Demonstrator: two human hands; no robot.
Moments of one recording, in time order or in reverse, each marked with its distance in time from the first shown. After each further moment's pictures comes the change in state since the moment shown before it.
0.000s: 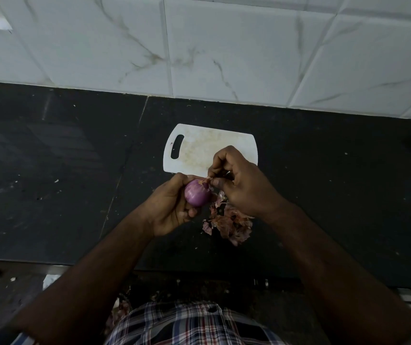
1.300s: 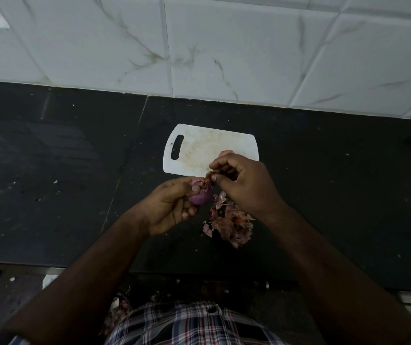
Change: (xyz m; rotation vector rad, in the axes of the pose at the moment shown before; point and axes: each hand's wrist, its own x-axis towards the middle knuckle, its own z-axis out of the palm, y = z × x) left_hand 0.003 0.004 -0.016 0.122 -0.120 0.078; right_hand 0.006 0.012 0.005 -0.071 0.191 0.044
